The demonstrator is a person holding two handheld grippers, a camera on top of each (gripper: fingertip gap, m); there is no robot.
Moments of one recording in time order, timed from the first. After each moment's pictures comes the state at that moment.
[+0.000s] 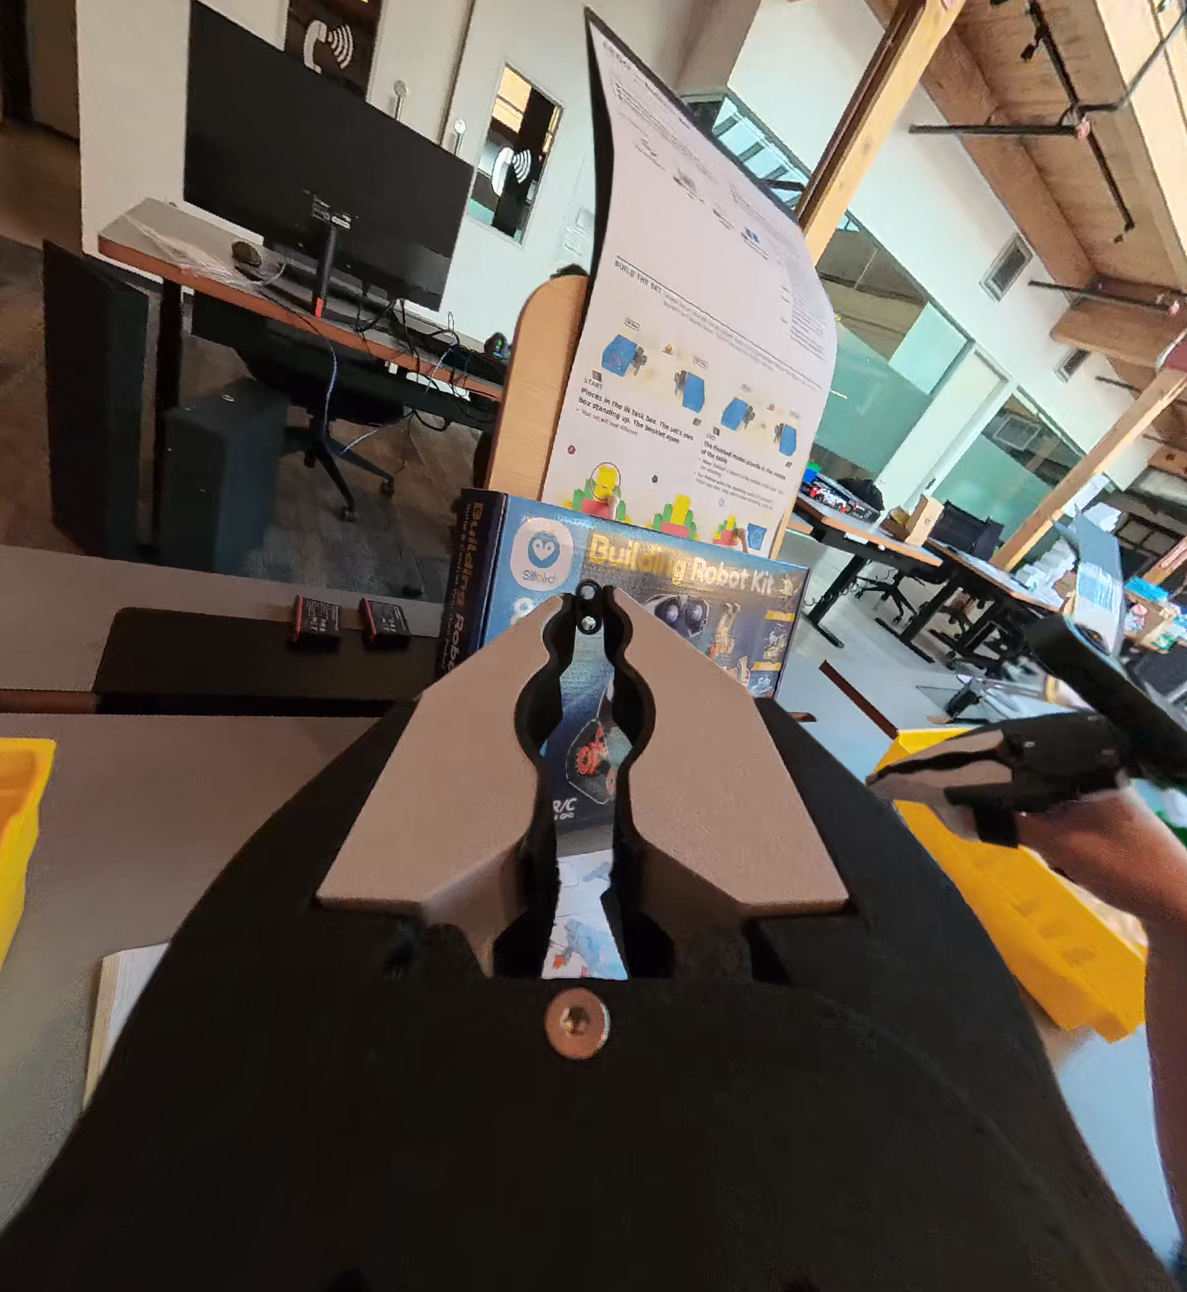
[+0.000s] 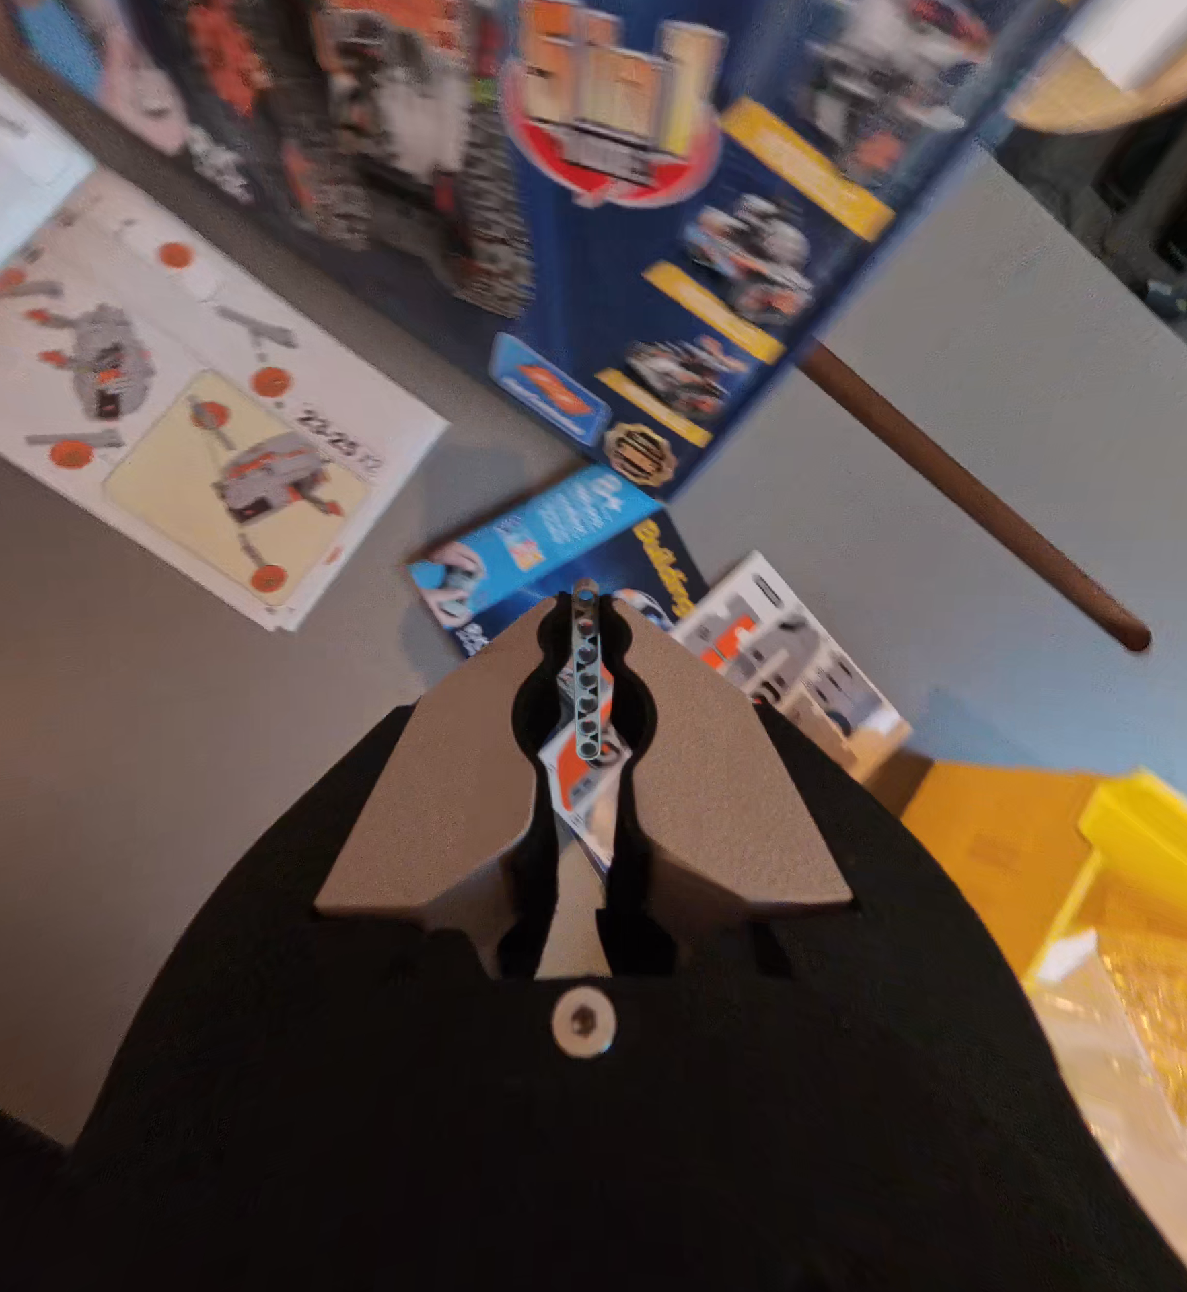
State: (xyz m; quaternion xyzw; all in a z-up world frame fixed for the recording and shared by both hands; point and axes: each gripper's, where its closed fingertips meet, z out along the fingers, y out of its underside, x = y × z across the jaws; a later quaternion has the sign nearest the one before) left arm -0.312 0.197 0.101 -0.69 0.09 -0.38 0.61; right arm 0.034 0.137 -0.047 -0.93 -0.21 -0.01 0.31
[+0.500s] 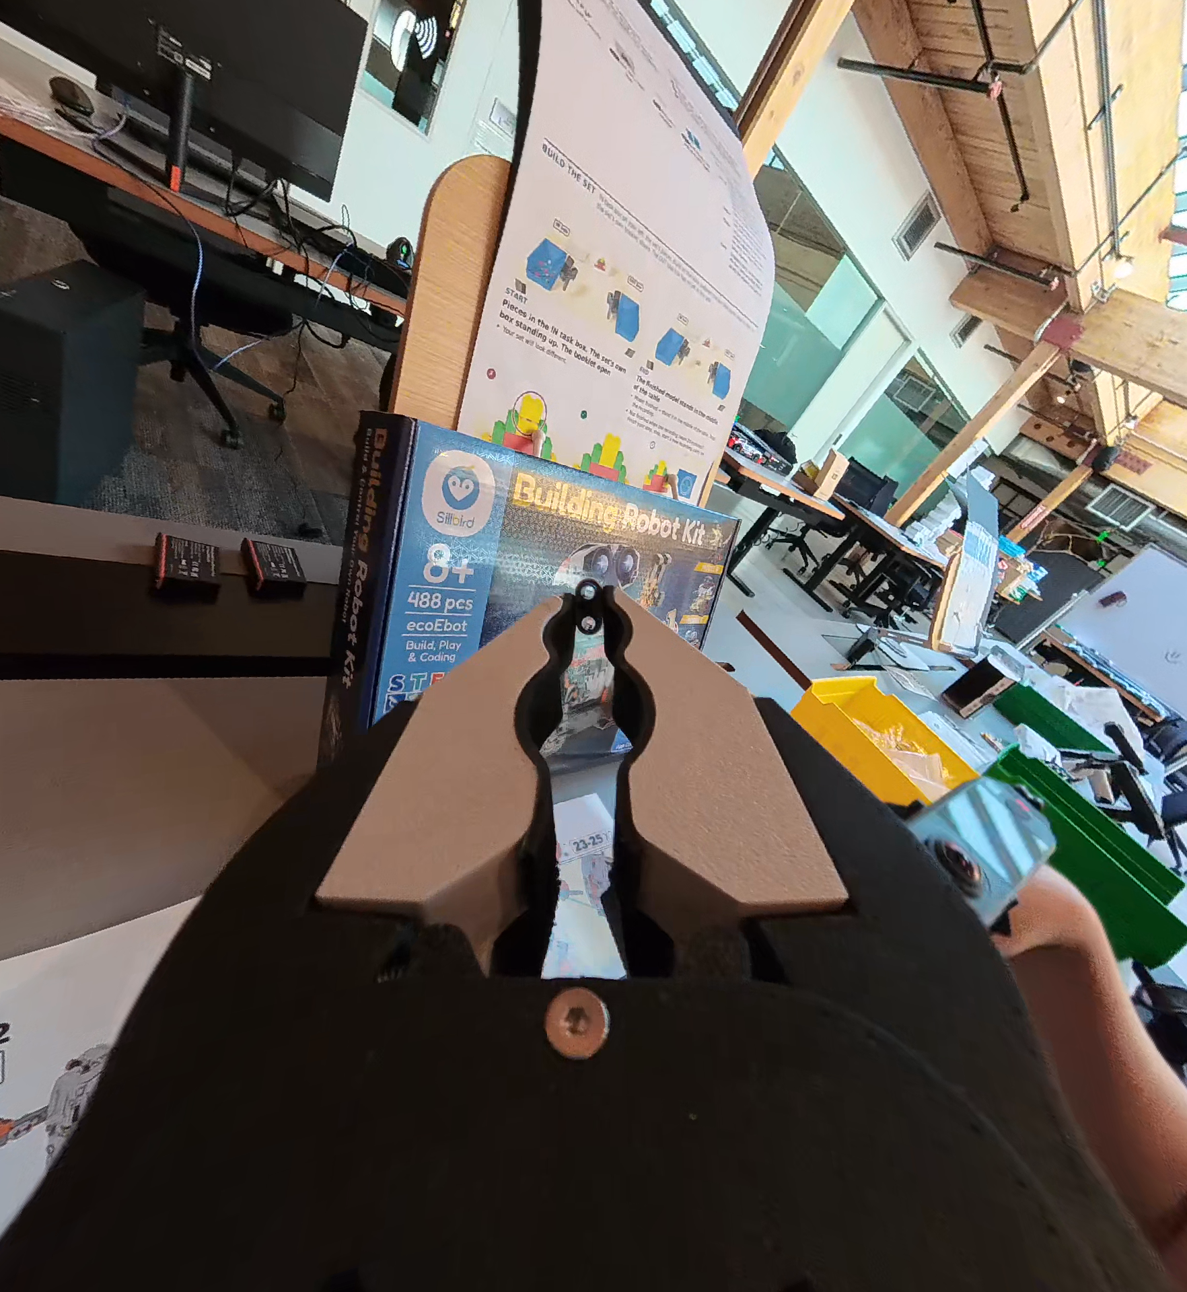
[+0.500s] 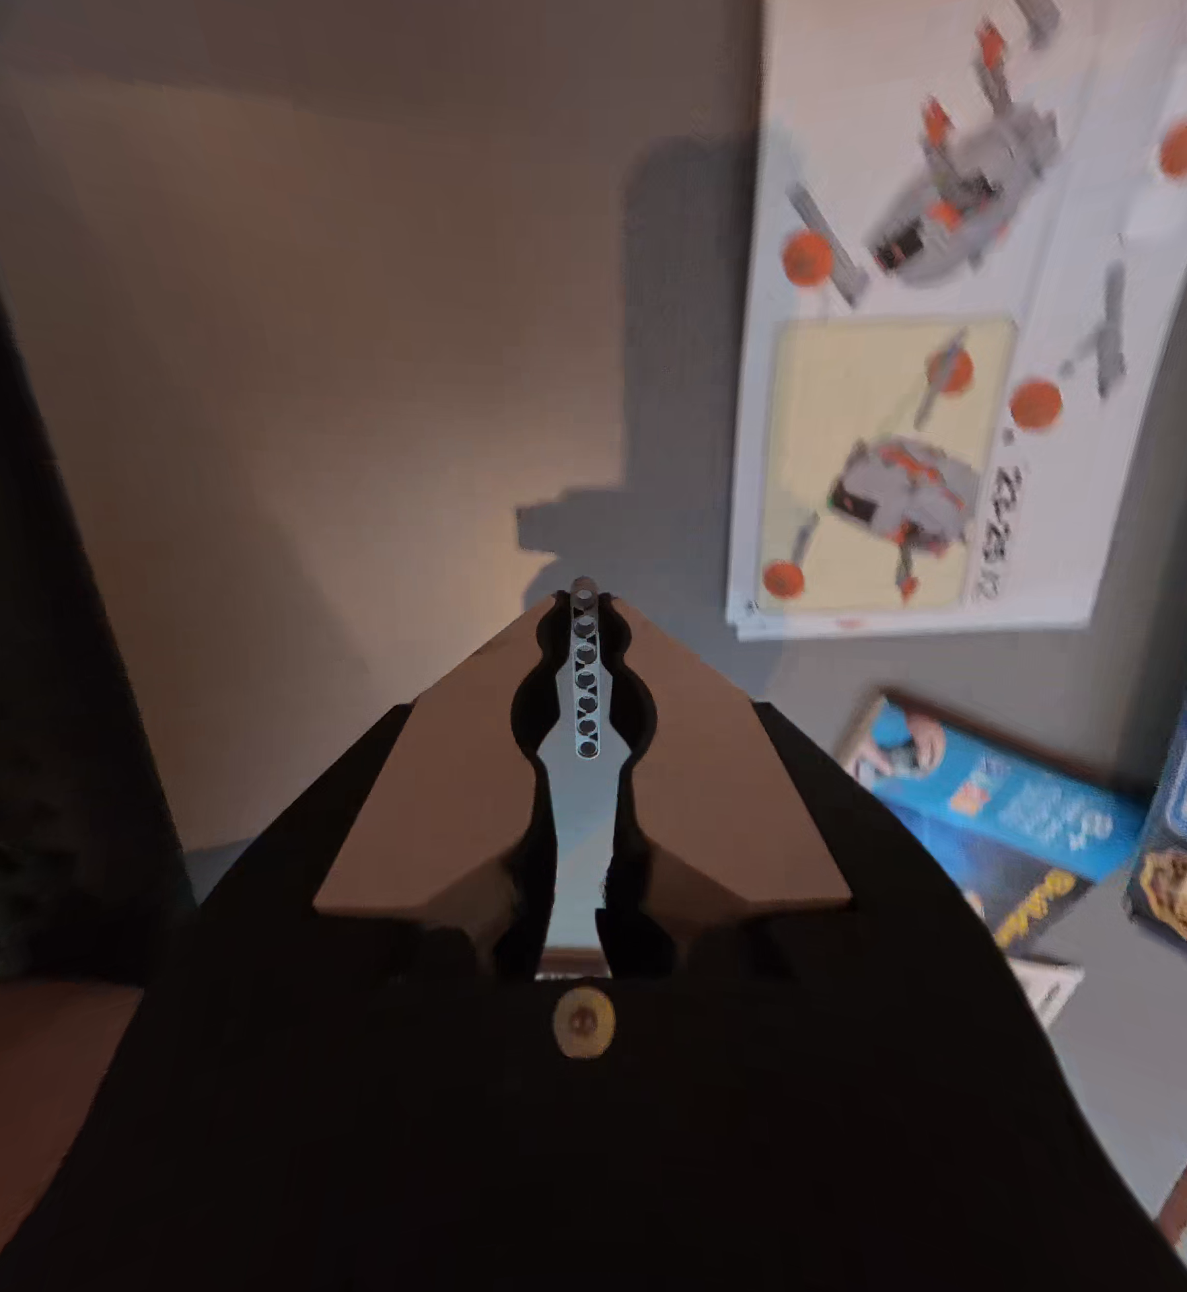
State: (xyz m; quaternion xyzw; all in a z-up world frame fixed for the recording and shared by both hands) left arm -0.281 0.192 0.088 -0.70 0.11 -0.44 0.55; right arm -0.118 0.037 -0.128 -0.78 -0.61 0.08 0.09
